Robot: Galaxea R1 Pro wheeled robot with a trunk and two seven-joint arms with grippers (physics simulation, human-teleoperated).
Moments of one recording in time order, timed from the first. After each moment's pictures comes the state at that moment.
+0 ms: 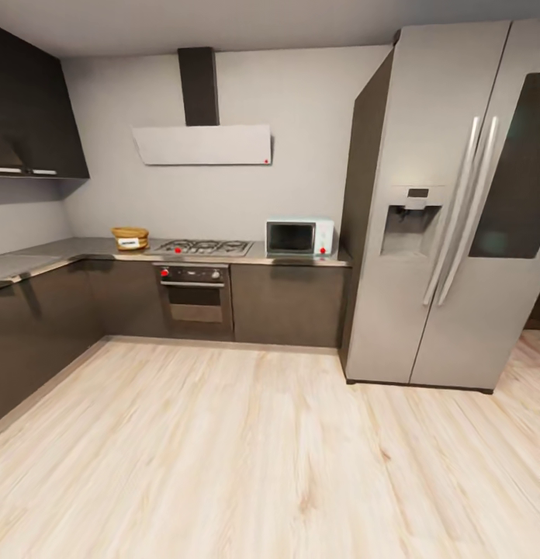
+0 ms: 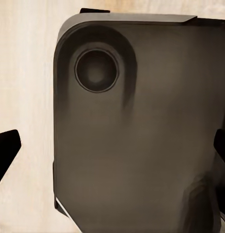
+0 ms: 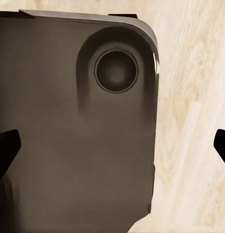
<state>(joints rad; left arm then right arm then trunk) 0.00 -0.01 0.02 -0.05 0.06 0.00 0.00 0.00 -0.01 0.00 0.00 0.00 -0.08 -0.01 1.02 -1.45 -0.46</state>
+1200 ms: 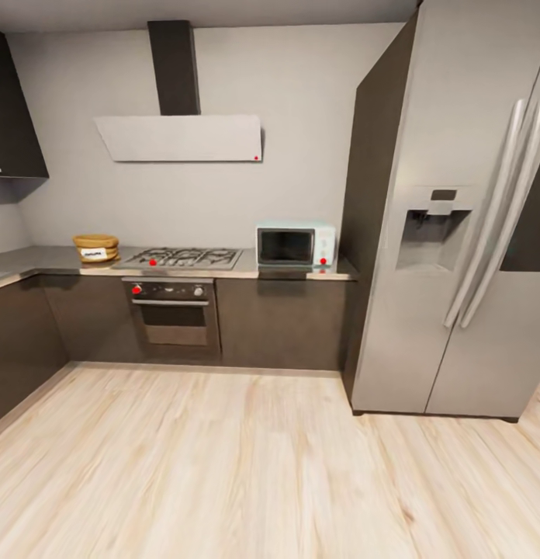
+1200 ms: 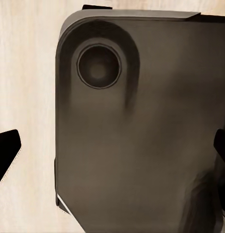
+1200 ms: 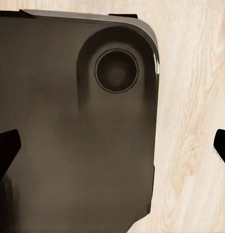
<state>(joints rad) 0.00 -0.01 0.02 -0.04 0.06 0.00 0.01 0.00 -0.01 0.00 0.00 0.01 -0.08 -0.01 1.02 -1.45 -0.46</state>
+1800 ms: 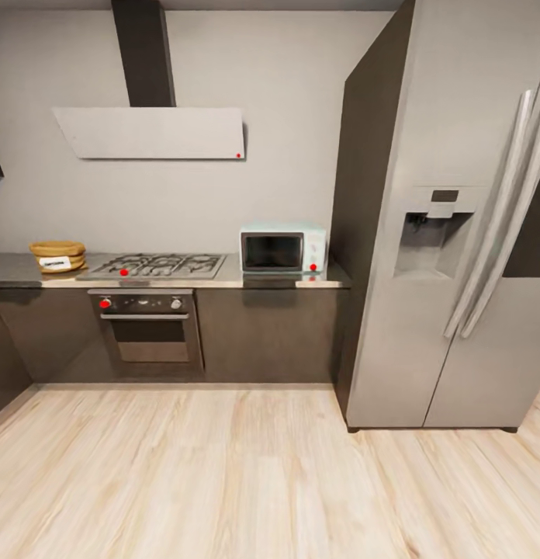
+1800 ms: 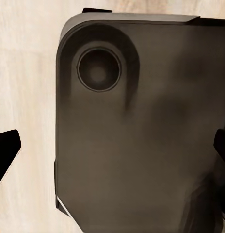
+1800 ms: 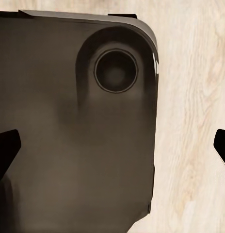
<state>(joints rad) 0.00 -0.01 0.02 -0.04 0.06 -0.01 0.01 0.00 -0.01 0.00 0.00 0.00 -0.08 -0.01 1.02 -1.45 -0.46</state>
